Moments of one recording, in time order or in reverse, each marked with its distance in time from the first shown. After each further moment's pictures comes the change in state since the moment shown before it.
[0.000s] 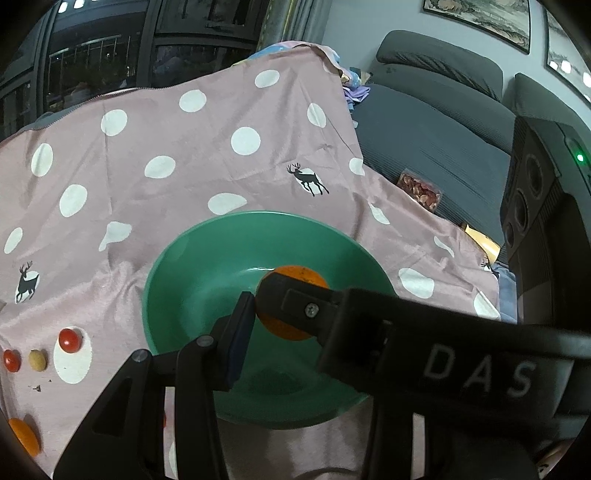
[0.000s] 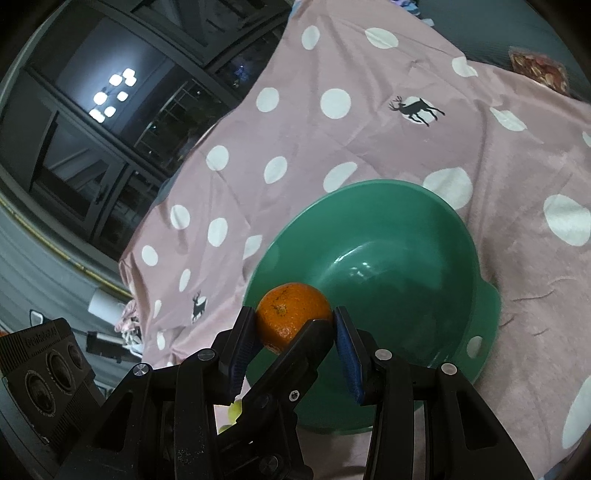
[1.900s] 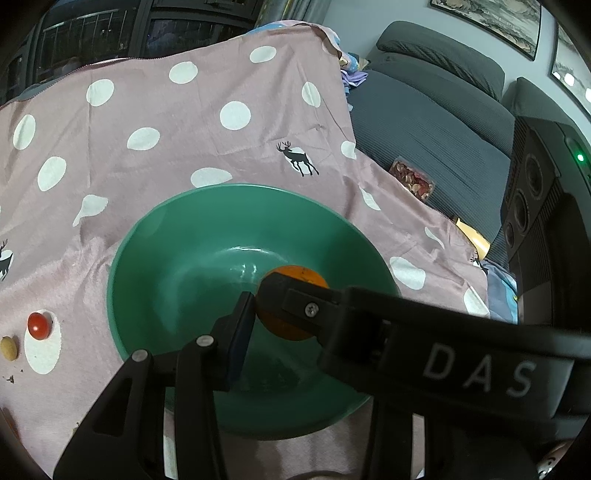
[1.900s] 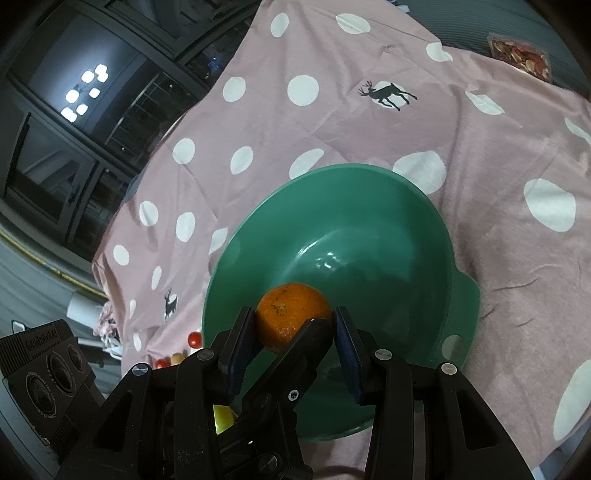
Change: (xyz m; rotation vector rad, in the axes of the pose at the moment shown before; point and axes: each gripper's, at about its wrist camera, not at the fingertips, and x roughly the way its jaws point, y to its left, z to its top) left arm 0.022 0.006 -0.006 -0.045 0.067 -0.079; right arm 0.013 -0.013 0.003 0.038 0.046 -0.106
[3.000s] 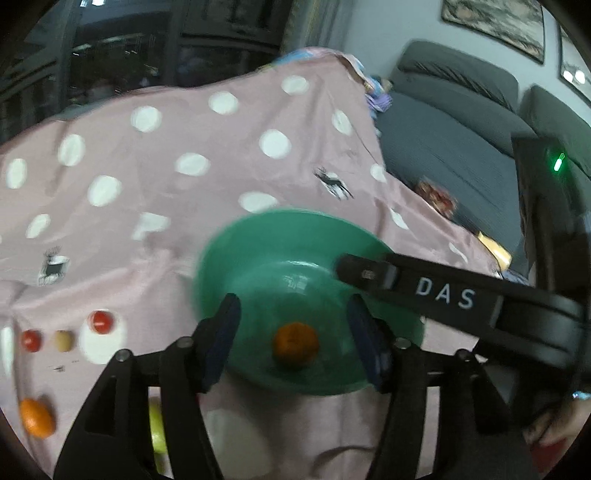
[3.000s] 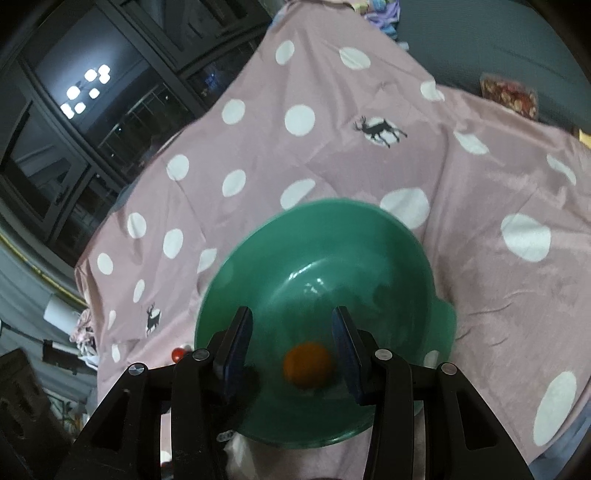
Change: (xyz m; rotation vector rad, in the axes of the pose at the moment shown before) left arm -0.061 0.016 -0.011 -0.004 -0.112 0.161; right arm -0.017 0.014 -0.002 -0.069 -0.123 -0.111
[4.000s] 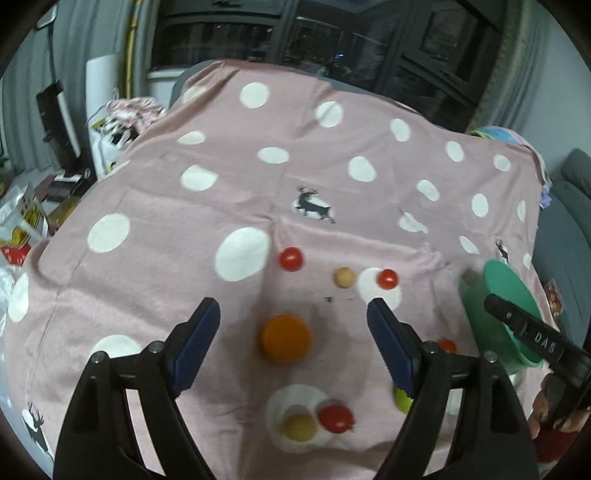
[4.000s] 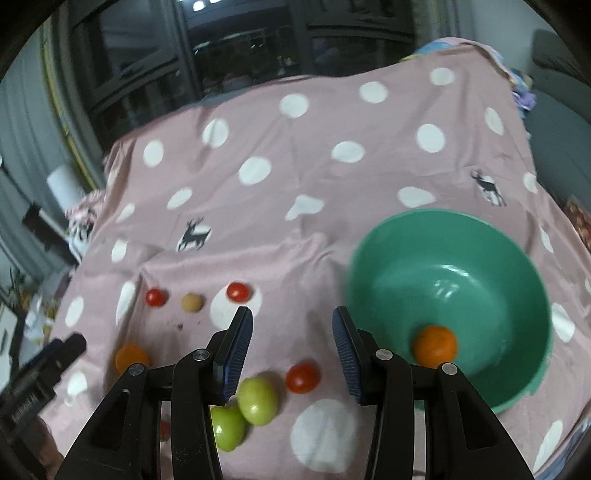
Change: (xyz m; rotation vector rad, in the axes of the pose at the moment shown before) left arm -0.134 0.202 -0.075 -0.475 -0.029 0.454; right arm 0.030 0.144 -0.068 -0.502 0.054 -0.018
